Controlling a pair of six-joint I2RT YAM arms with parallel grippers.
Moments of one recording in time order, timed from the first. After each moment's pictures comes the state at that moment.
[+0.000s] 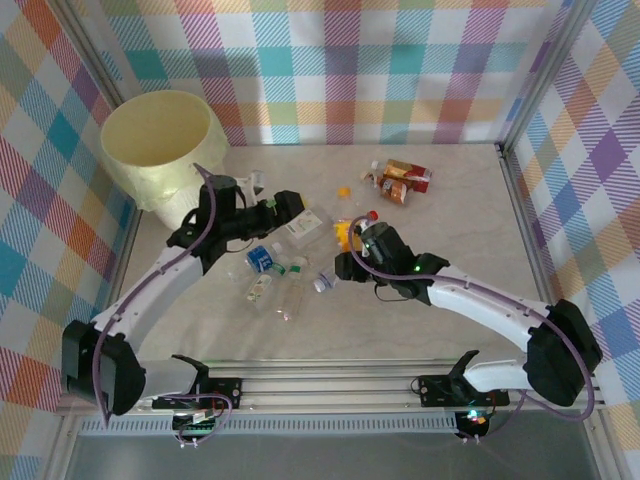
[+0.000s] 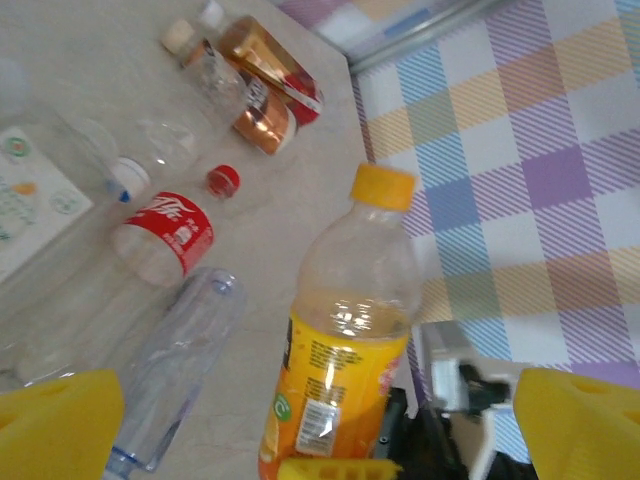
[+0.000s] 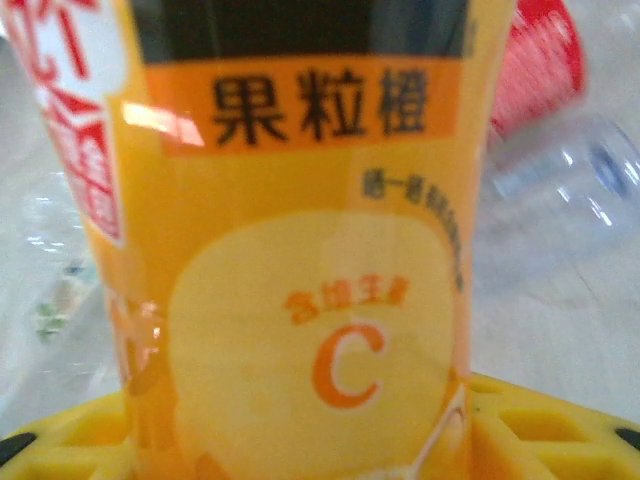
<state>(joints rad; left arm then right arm) -0.38 1.29 1.02 -0.18 0.56 -0.82 0.79 1.28 0.87 -0.32 -0.02 0.58</state>
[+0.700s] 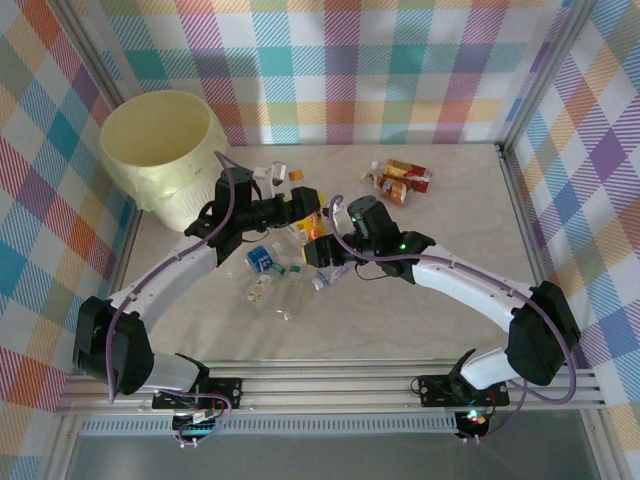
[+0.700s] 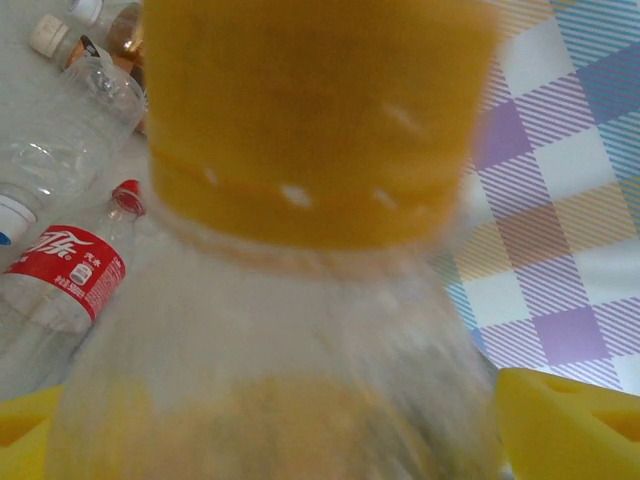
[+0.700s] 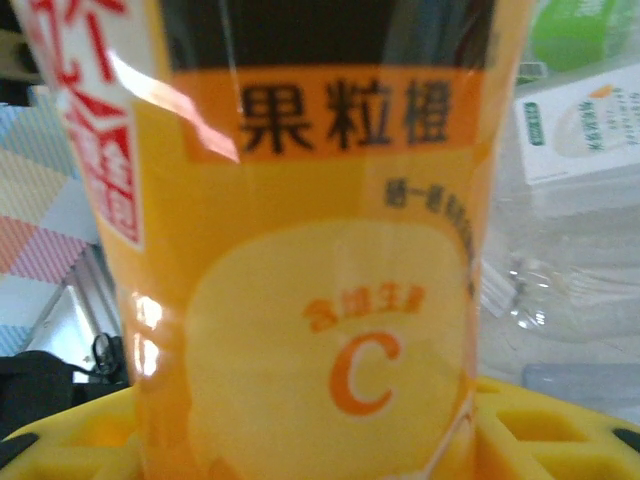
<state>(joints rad) -0.44 1.39 1.07 -0.04 0.62 -0.79 0.79 1.43 1.07 -0.24 -0.37 0.45</state>
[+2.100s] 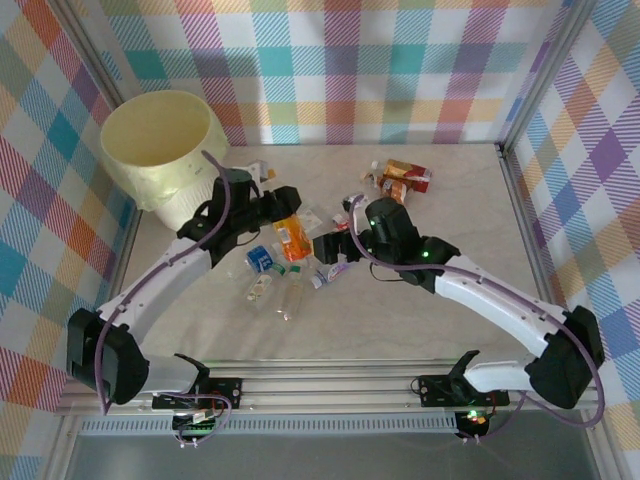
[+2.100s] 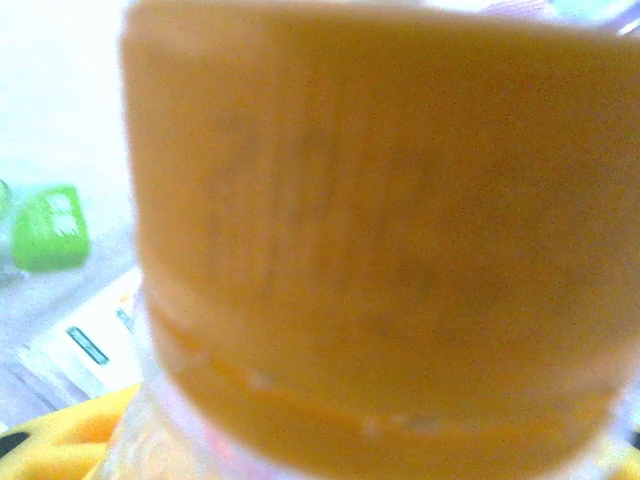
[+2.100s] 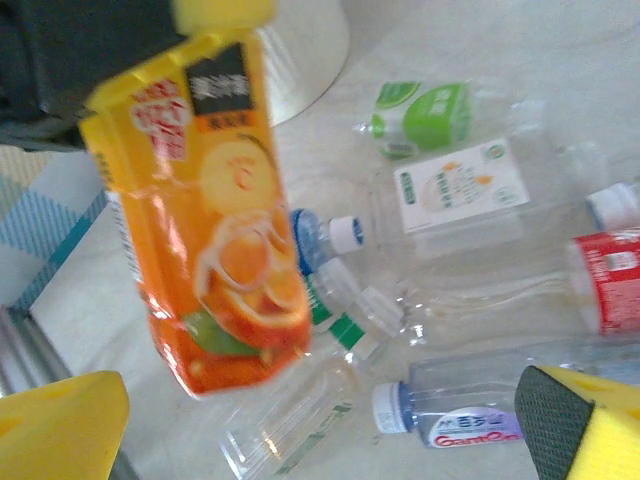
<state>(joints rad) -0.43 1.32 1.12 -0.25 0.17 -0.66 0.79 1.26 1.03 -0.31 -0.10 0.41</state>
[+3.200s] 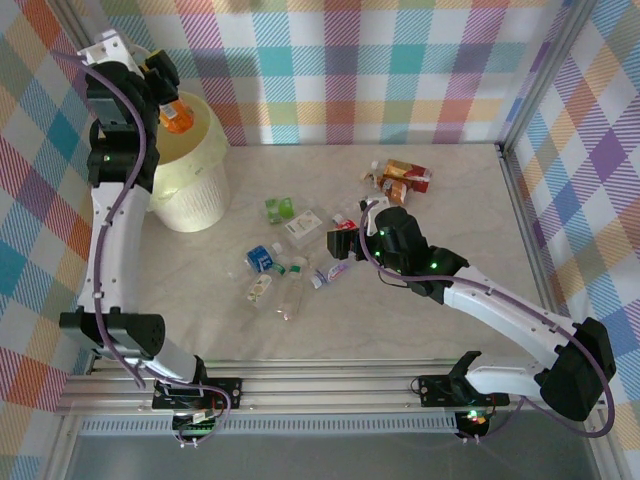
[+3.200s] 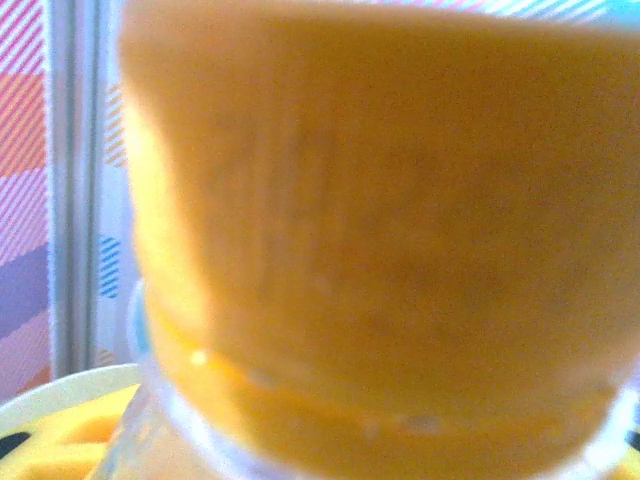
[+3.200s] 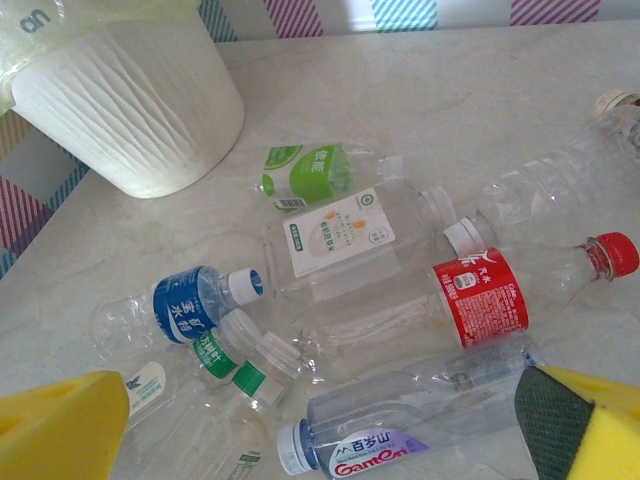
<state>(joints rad) 0.00 1.56 1.95 -0.34 -0.21 -0.26 0.79 1.18 0.94 -0.24 0.12 0.42</state>
